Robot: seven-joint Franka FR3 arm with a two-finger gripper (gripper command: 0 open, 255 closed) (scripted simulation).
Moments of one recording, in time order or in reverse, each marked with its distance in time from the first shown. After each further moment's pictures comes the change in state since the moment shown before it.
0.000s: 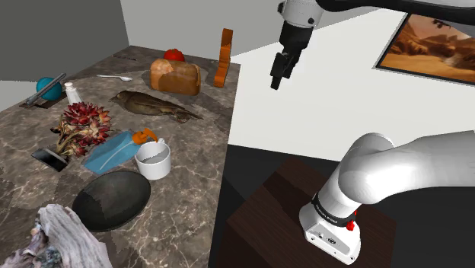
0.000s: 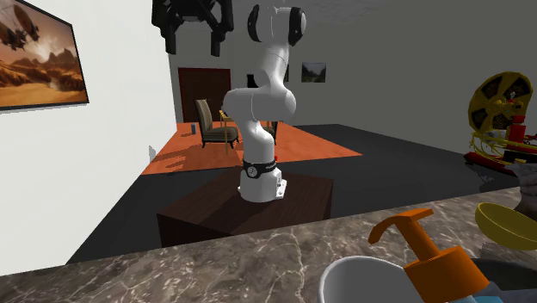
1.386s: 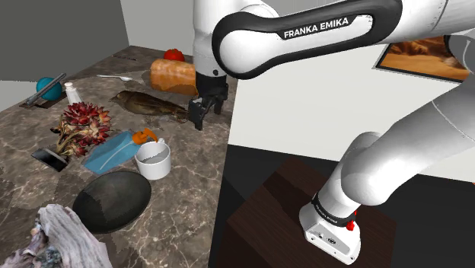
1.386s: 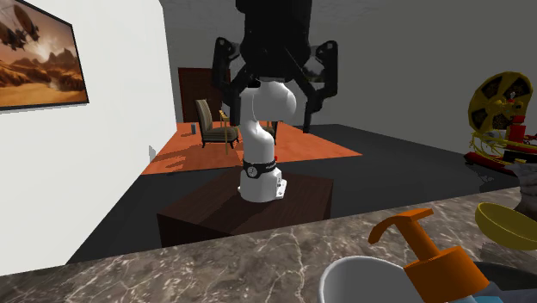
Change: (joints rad) arm 0.083 0.445 0.316 0.060 0.088 0.400 0.328
